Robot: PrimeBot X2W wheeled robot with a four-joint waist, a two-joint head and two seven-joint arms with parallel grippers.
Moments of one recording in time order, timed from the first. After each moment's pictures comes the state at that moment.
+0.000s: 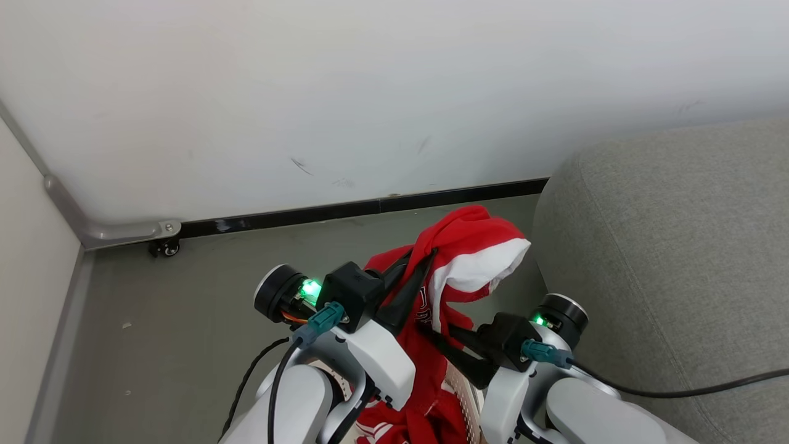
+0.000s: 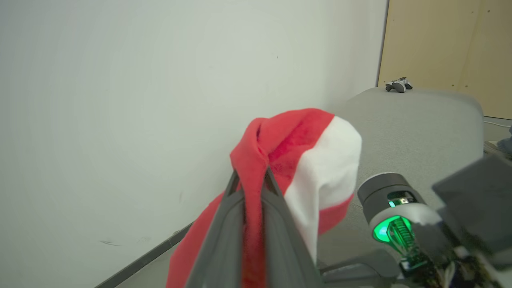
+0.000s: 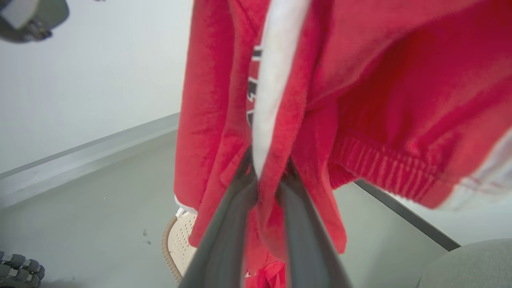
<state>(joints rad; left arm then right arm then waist) -0.41 0.06 -0.56 0.27 -0.23 -0.05 -0.04 -0.51 -0.22 0.92 0.59 0.37 0.13 -0.16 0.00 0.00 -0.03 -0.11</state>
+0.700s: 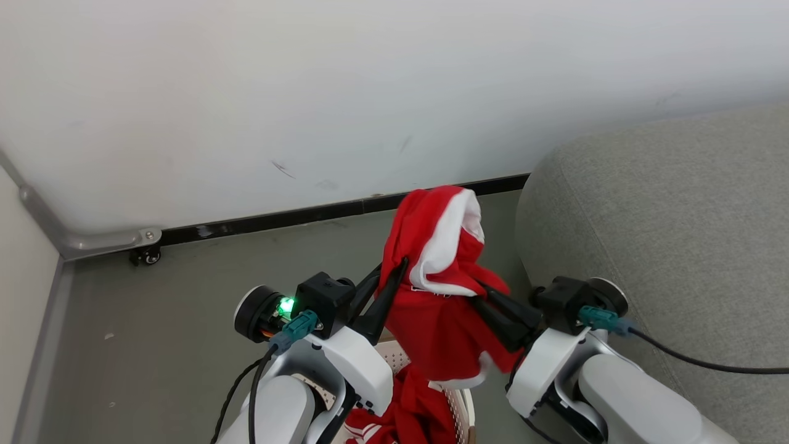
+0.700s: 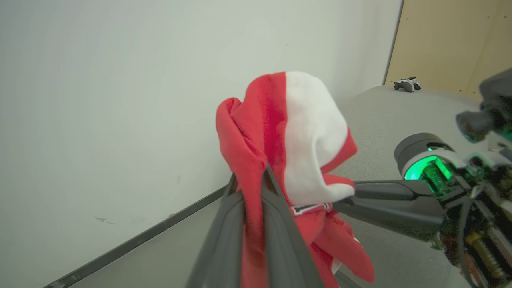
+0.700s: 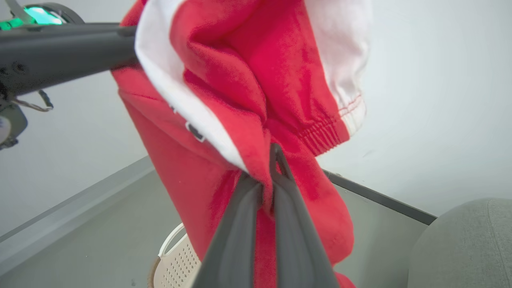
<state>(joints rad) -0.37 0.07 -0.52 0.32 -0.26 -0.04 -0.07 -0.51 -0.26 0.82 0.59 0.50 0.13 -0.23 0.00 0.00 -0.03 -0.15</state>
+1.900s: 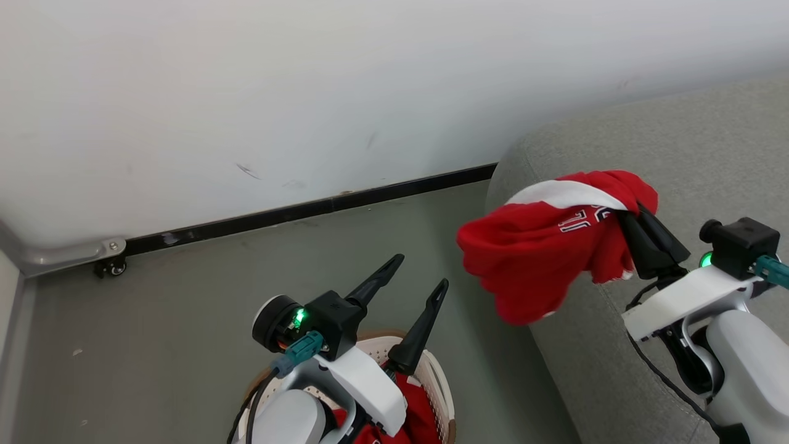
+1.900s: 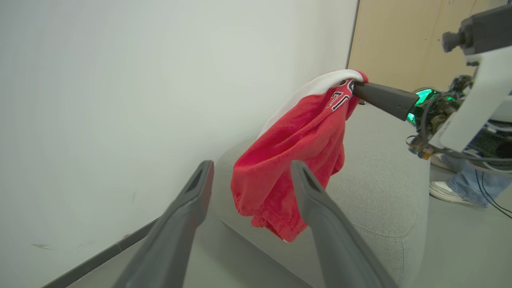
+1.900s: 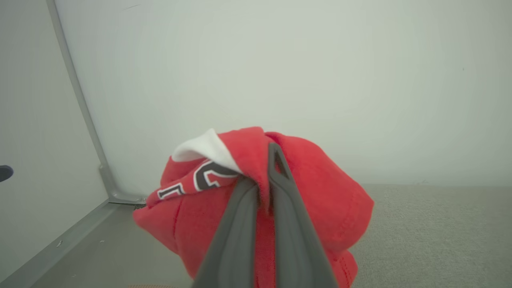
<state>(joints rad) -0.35 0.07 -0.56 0.31 -0.31 -0.09 -0.15 -0.45 -0.38 0.40 0.51 0.54 0.13 -0.25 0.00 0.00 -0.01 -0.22</state>
